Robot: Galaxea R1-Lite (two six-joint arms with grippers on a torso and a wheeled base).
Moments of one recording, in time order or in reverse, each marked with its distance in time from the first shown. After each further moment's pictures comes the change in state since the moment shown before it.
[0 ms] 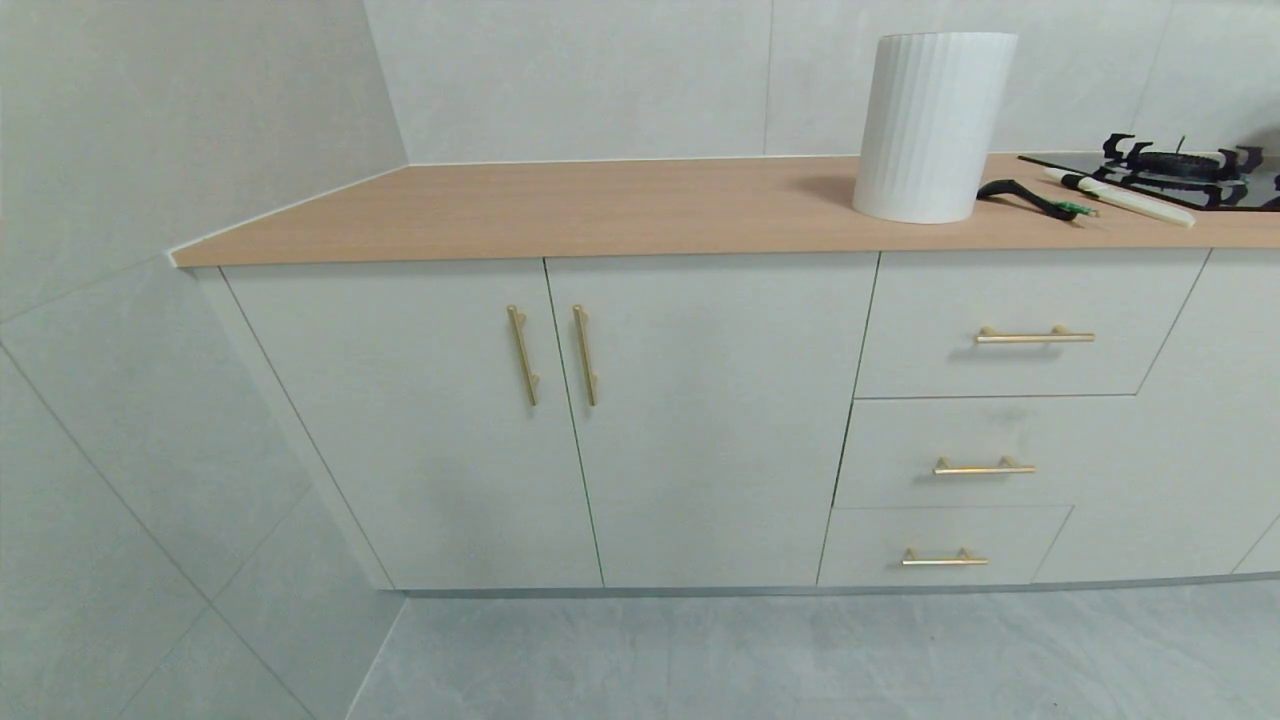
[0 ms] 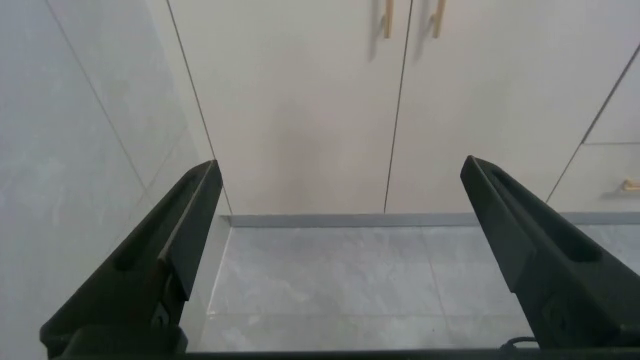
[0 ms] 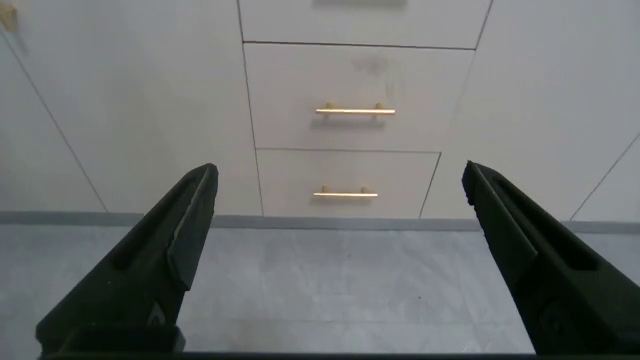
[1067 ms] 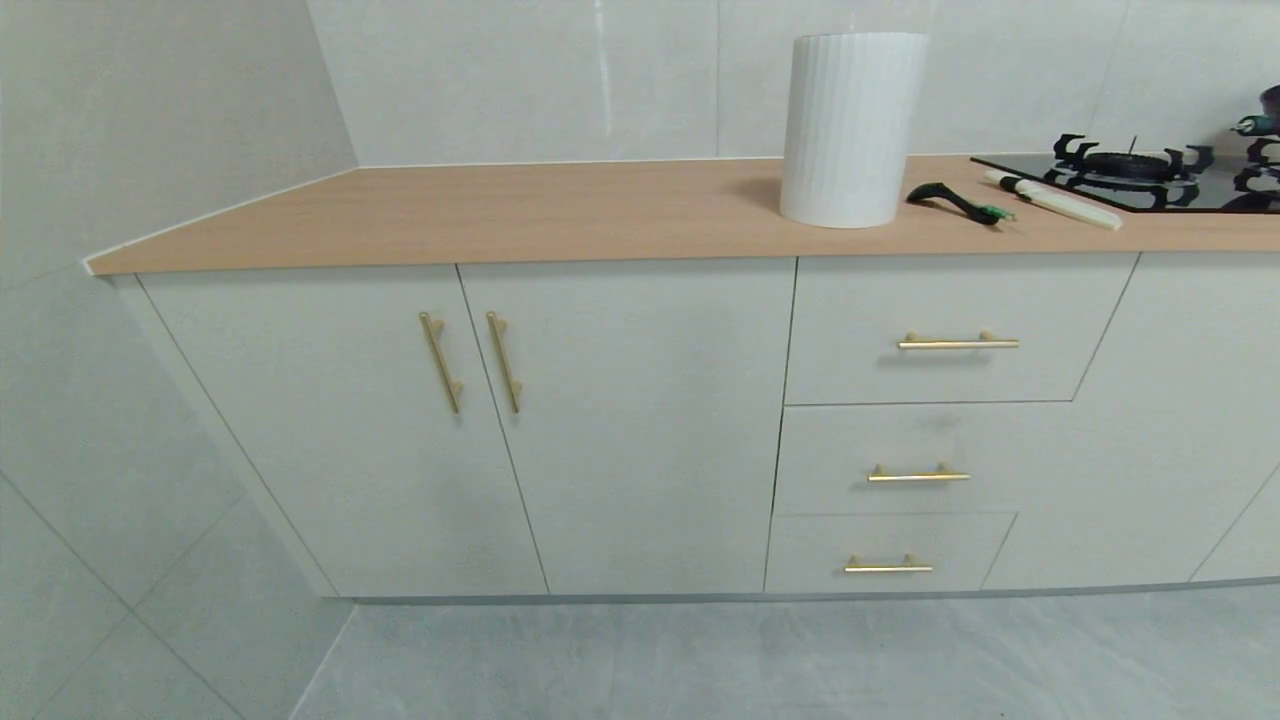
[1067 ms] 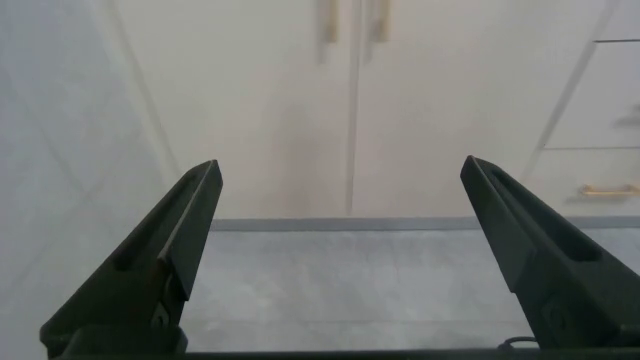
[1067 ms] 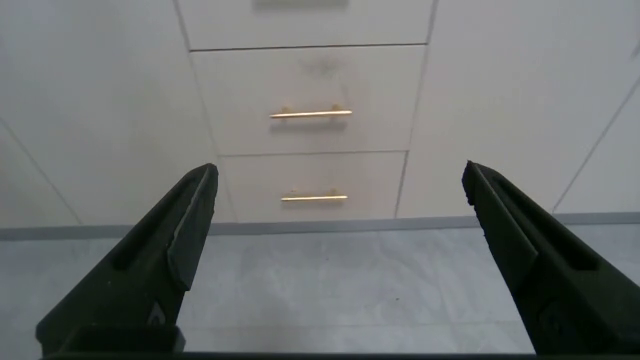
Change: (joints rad) left arm 0.000 0.000 0.000 0.000 -0.007 -0.006; right arm 0.000 0.001 0.000 0.004 0.002 0.042
